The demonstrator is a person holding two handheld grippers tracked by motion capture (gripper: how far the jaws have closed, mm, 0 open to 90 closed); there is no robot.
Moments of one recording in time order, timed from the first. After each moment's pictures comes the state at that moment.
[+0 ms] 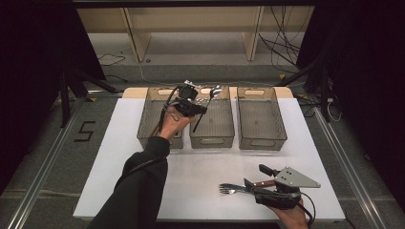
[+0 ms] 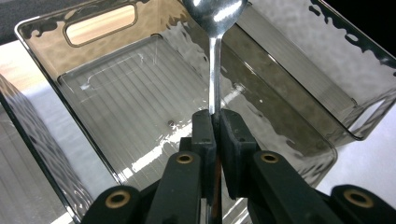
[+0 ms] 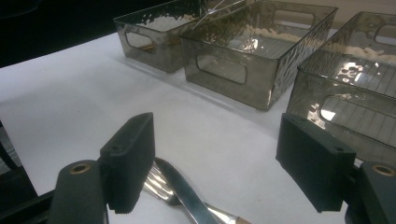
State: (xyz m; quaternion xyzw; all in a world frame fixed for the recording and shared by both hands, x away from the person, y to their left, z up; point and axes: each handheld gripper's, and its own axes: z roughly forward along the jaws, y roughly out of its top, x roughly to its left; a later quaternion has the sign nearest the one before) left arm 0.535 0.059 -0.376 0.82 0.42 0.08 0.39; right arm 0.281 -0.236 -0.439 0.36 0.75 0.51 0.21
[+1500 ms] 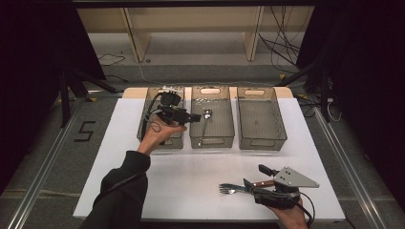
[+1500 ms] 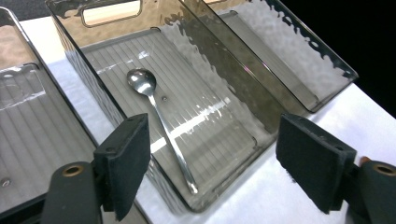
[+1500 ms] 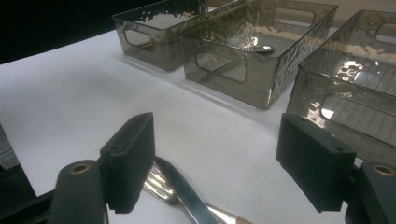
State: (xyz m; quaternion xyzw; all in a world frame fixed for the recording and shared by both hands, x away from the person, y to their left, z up) left arm 0.489 0.106 -0.362 0.79 0.44 0.05 0.43; right arm 0.281 -0.234 -0.440 0.36 0.76 0.50 0.21
